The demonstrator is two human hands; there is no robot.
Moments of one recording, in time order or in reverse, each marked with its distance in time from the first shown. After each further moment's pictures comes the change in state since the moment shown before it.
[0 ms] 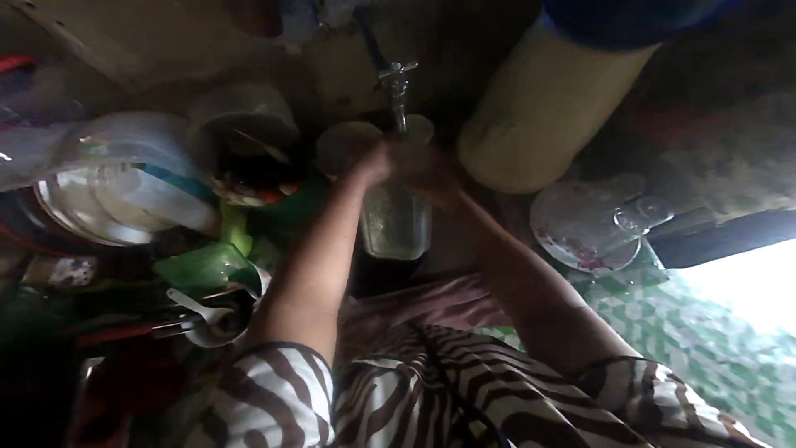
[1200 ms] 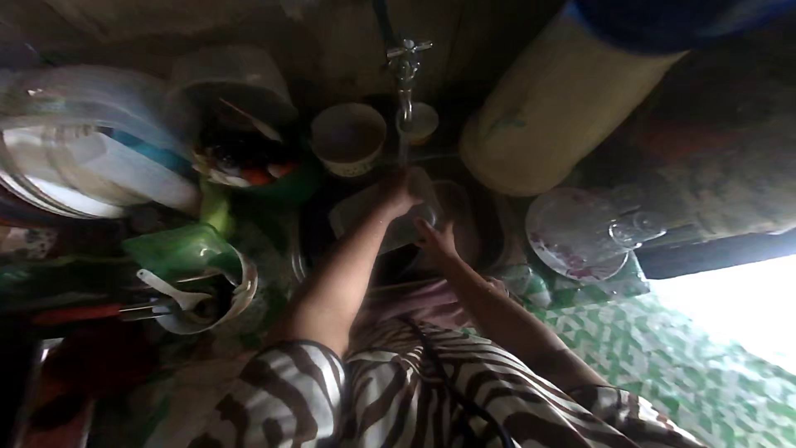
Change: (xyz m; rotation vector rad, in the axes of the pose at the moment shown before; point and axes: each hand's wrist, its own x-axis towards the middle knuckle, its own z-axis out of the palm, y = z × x) left_hand 0.001 -0.017 0.108 -0.126 0.009 -0.084; right_hand -0.093 0.074 0.028 0.289 0.322 0.592
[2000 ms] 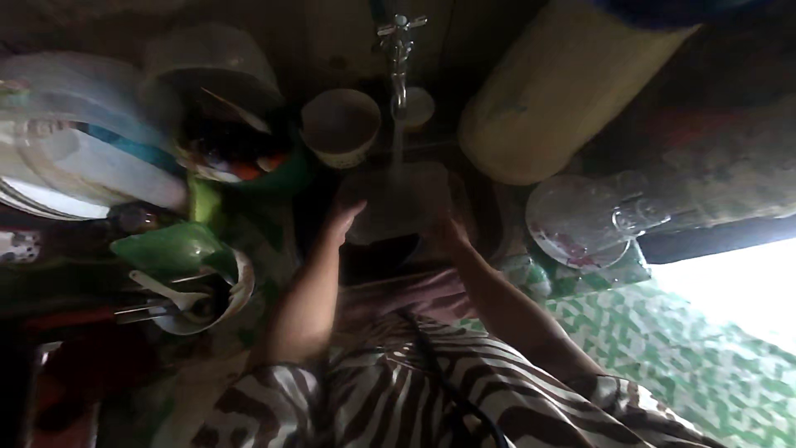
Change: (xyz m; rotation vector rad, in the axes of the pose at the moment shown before) left_hand -0.061 -0.114 0.013 -0.714 0.242 -0.524; right_hand 0.020 0.012 -0.038 0.128 -0.082 0.063
